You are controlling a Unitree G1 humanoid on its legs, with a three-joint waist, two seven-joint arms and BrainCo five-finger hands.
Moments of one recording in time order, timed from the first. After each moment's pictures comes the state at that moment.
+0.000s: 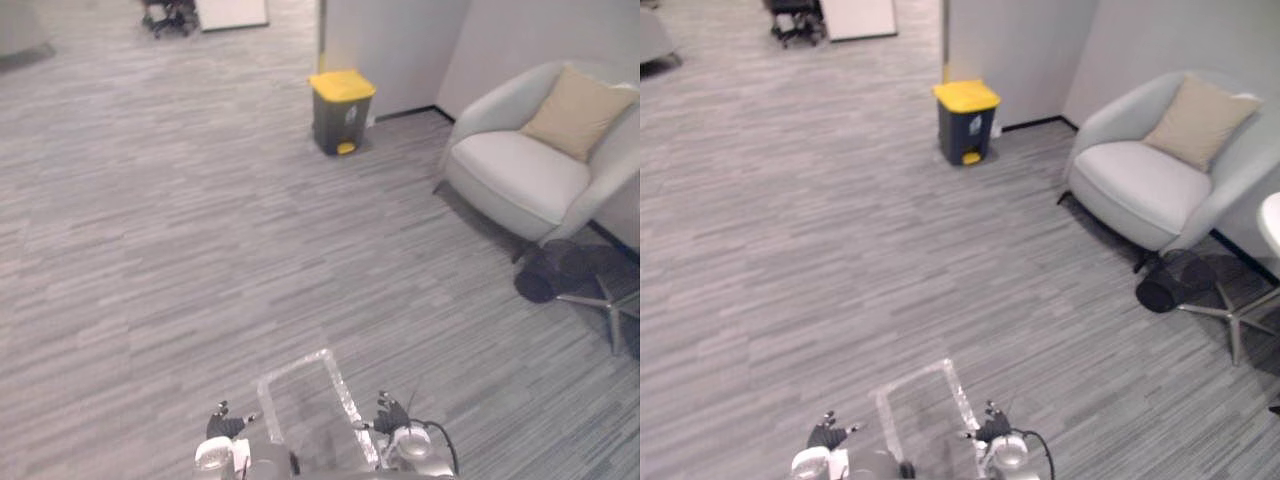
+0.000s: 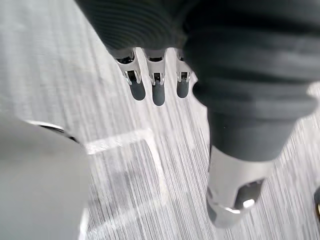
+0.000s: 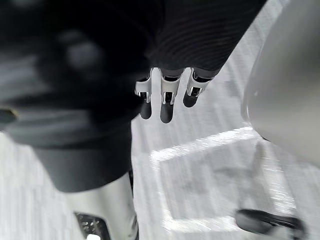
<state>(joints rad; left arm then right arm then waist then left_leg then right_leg) 0.06 0.05 0.15 0.98 0.00 -0.06 0.17 -0.02 0.05 0.05 0.98 -0.16 -0.01 -0.11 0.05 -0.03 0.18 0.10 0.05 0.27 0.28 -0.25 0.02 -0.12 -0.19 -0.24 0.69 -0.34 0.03</state>
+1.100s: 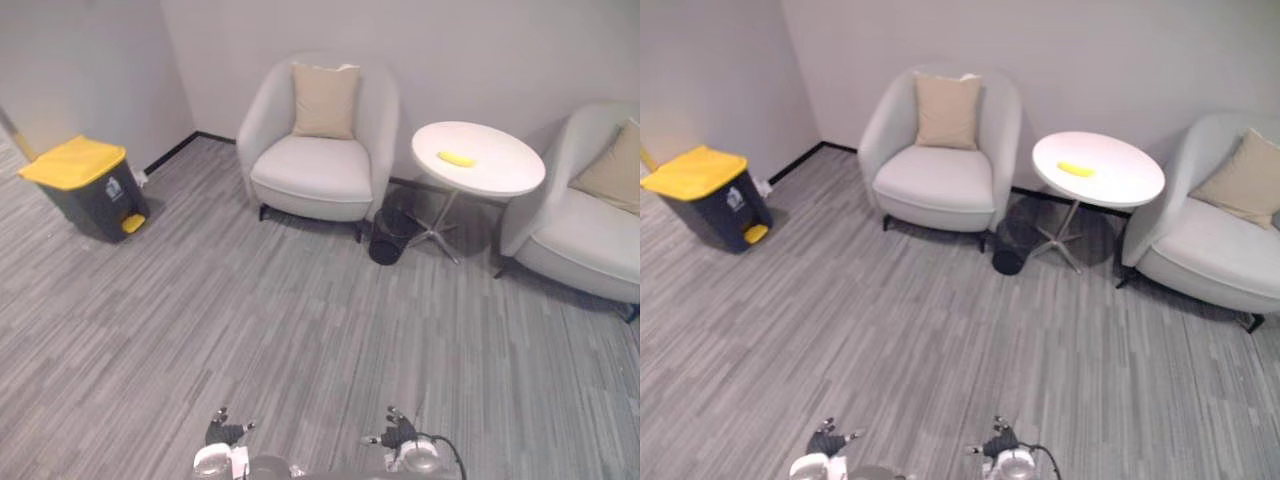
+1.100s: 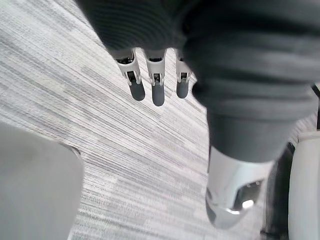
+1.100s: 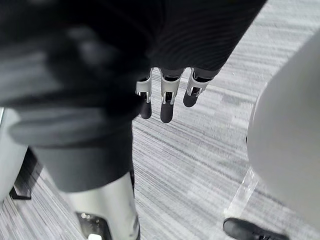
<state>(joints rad) 0.07 0.02 0.19 0.97 0.03 -0.06 0.15 0.03 0.05 0.00 0.97 -0.19 0.01 -0.11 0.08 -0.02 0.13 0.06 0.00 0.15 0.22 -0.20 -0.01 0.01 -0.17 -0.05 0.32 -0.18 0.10</state>
